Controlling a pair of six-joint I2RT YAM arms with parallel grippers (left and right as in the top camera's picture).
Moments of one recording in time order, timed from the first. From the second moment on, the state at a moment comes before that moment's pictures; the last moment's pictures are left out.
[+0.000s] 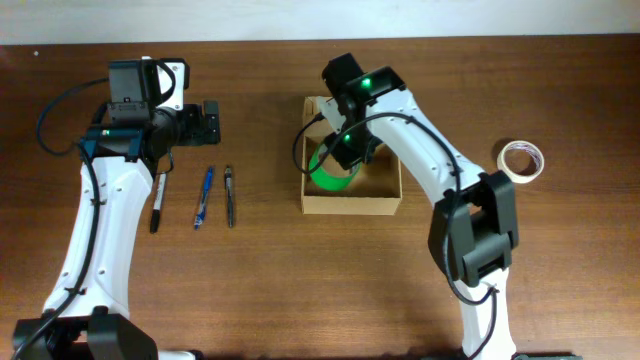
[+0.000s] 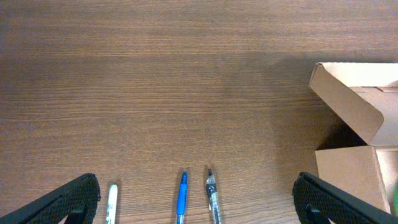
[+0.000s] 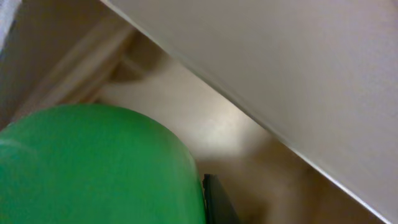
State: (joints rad) left arm 0.02 1.58 1.41 -0.70 0.08 0.03; right arm 0.47 2.24 2.00 -1.23 -0.07 -0.14
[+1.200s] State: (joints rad) left arm 0.02 1.58 1.41 -0.70 0.08 0.03; right arm 0.50 2.18 2.13 -1.34 0.03 -0.13
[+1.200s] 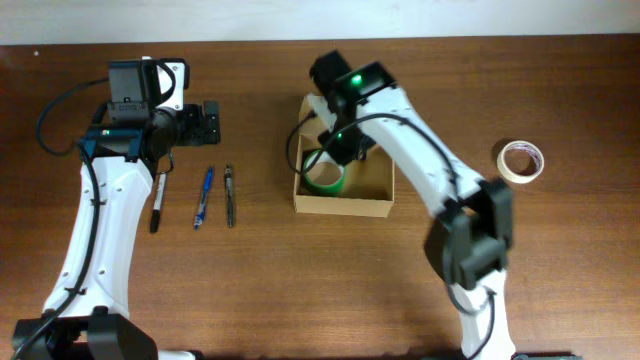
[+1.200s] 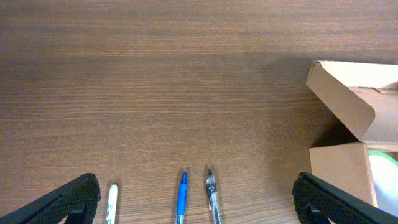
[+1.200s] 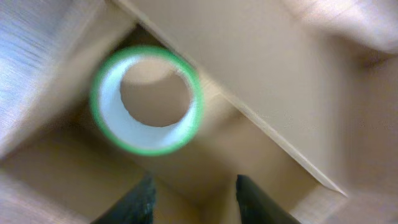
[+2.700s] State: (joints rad) left arm 0.02 1.58 1.41 -0.70 0.08 0.03; right arm -0.49 2.35 1.95 -1.19 -0.07 0.18
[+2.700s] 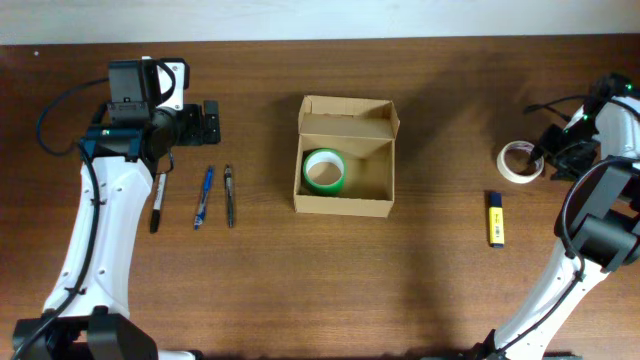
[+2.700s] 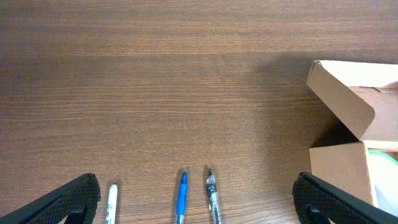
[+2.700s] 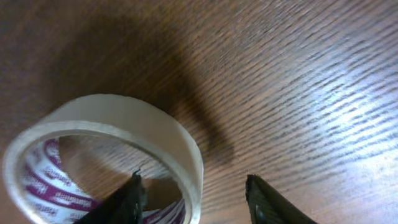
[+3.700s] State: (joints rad) left arm 0.02 1.58 1.41 -0.70 0.08 0.03; right arm 0.04 1.90 2.32 -1.33 -0.26 -0.13
